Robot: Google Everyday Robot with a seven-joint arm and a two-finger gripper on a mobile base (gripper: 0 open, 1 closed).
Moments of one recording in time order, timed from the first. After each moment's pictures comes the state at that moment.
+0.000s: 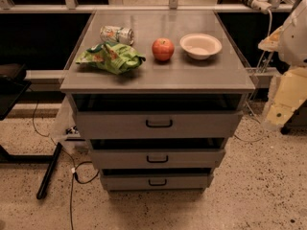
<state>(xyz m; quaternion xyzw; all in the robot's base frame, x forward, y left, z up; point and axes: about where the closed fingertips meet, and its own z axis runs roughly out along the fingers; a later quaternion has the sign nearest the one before) 0.438 -0.217 0.976 -0.60 0.78 -0.03 0.16</state>
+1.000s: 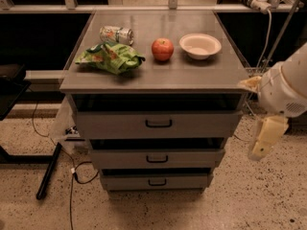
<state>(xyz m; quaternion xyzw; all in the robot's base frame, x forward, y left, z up) 0.451 -0.221 0.868 -0.65 0.73 0.02 0.18</state>
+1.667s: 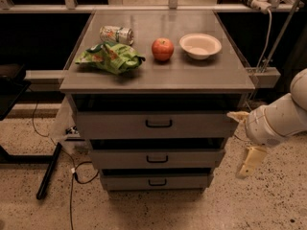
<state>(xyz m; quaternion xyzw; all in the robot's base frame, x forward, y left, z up) 0.473 -0.242 0.734 -0.66 0.72 0.07 0.21</state>
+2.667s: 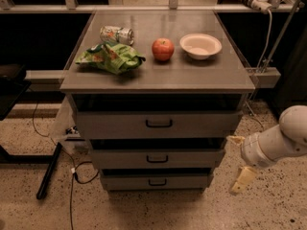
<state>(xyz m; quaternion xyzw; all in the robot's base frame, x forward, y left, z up) 0.472 -0.258 0.626 -0.61 0.75 0.12 0.21</state>
